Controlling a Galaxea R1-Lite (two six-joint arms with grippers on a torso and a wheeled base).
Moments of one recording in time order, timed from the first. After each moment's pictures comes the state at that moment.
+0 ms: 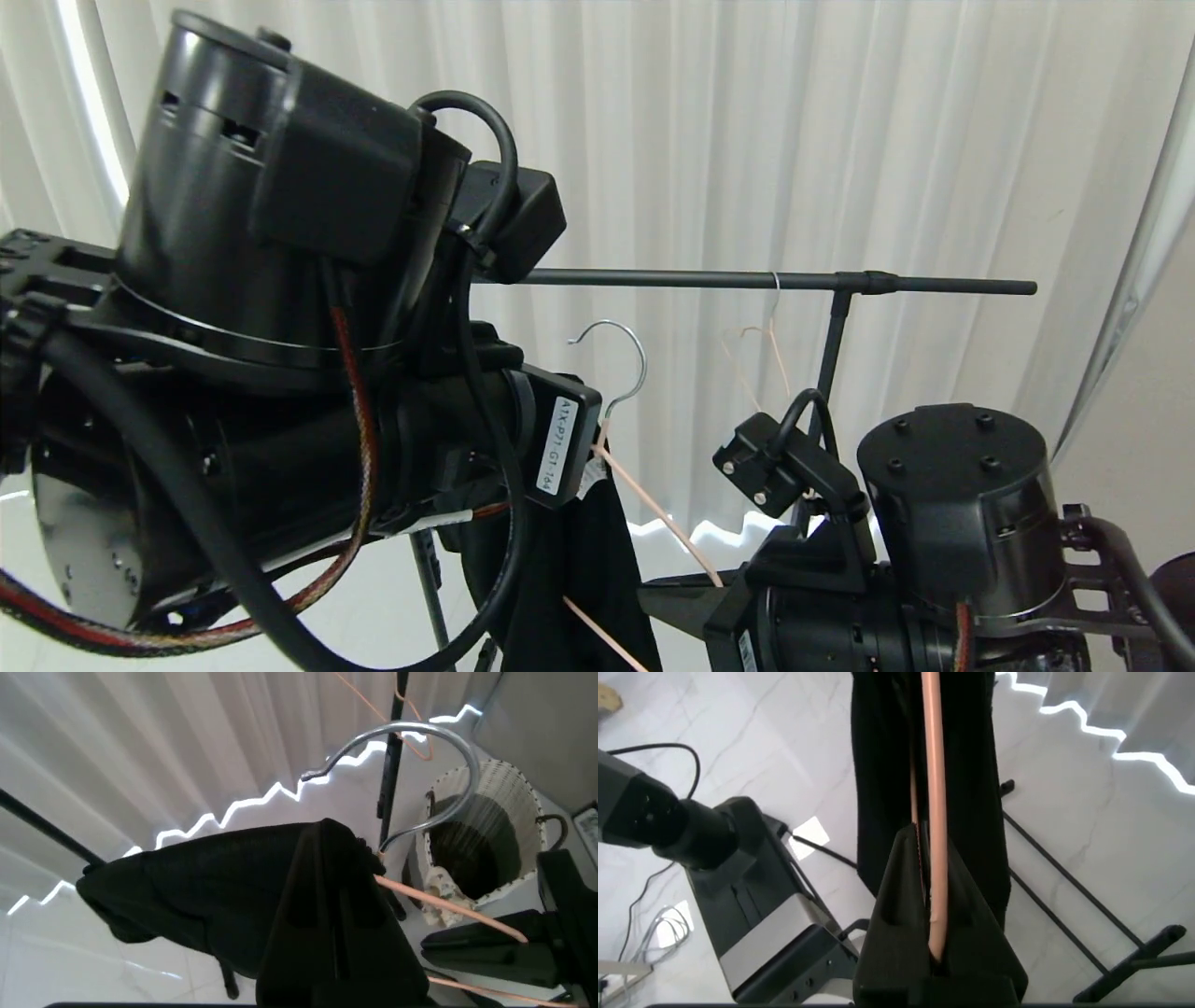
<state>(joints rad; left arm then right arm) -0.93 1.52 -1.25 0.28 0.41 -0.13 1.09 1.64 -0.78 -0.40 0.09 0.38</state>
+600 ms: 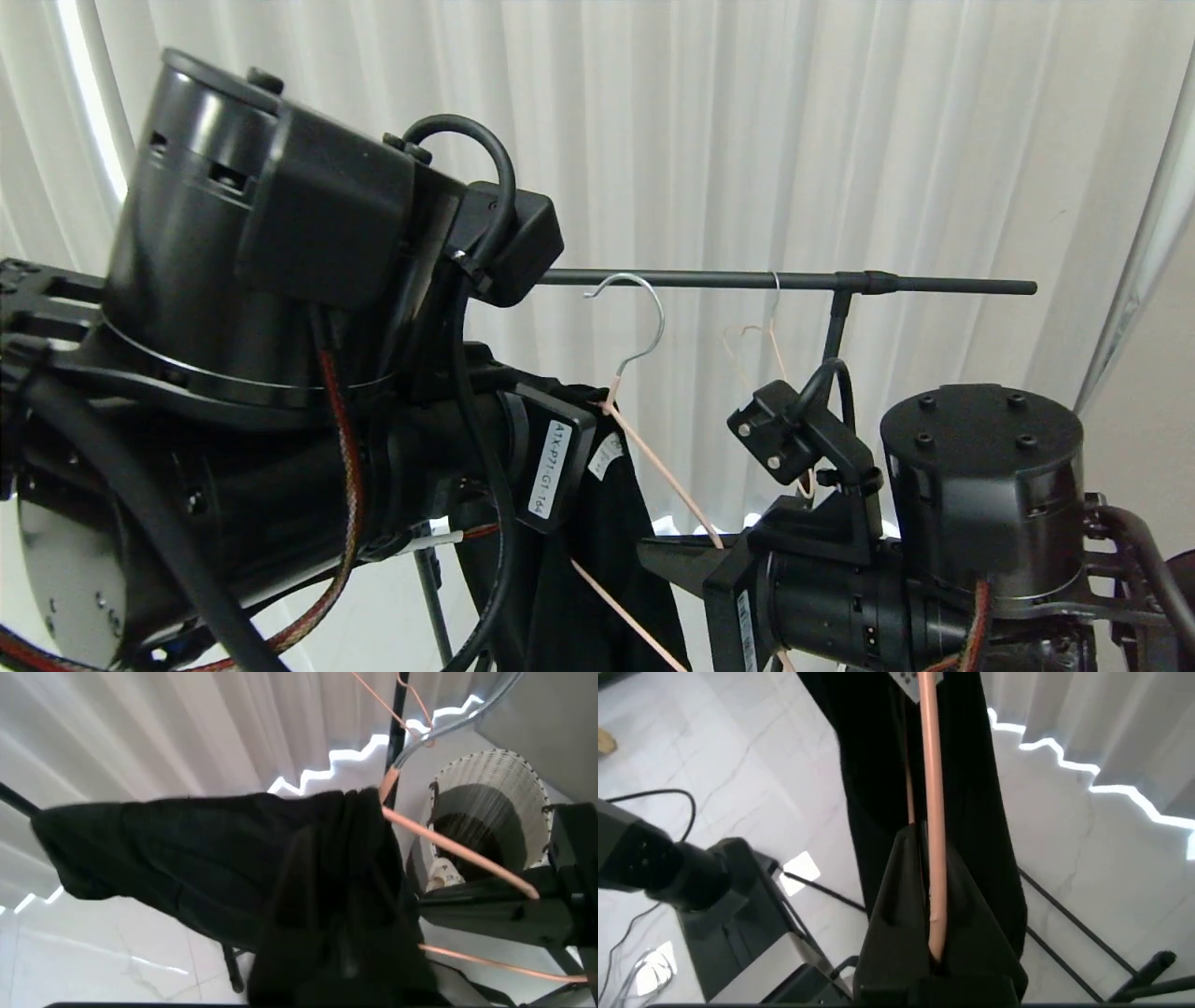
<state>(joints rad) -0.94 1.50 -1.21 0.28 0.42 -0.13 1.08 1.63 -0.77 -0.49 0.02 0.37</state>
